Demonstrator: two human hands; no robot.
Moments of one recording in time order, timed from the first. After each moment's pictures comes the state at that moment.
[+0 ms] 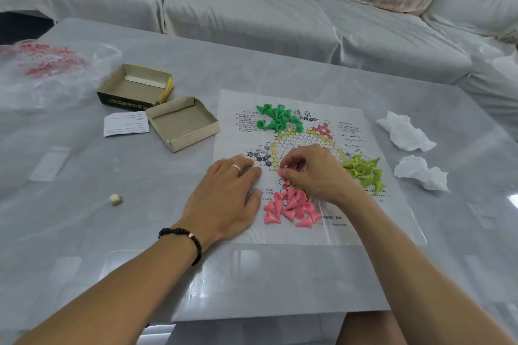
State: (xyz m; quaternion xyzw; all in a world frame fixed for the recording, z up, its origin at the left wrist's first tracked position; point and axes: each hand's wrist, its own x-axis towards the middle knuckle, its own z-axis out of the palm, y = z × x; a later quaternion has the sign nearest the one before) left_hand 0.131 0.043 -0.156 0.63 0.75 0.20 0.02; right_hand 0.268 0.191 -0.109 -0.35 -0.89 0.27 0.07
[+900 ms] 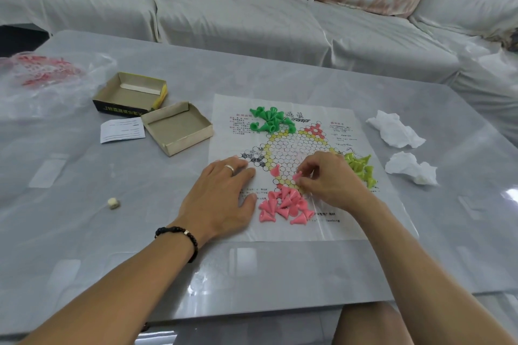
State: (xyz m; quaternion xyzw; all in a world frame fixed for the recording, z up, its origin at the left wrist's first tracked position) left_hand 0.130 0.042 -0.151 0.63 0.75 0.20 0.06; right_hand 0.302 0.193 -0.106 -0.39 -0.89 0.22 0.07
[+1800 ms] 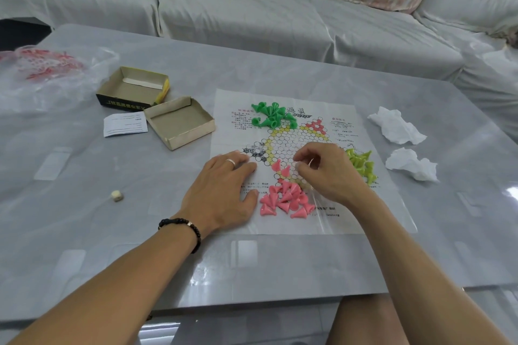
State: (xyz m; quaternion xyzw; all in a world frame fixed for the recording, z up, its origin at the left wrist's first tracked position) left_hand 0.128 0.041 -0.154 0.63 0.75 0.20 0.07; right_hand 0.297 0.181 -0.100 -0.38 -0.88 0.26 0.14
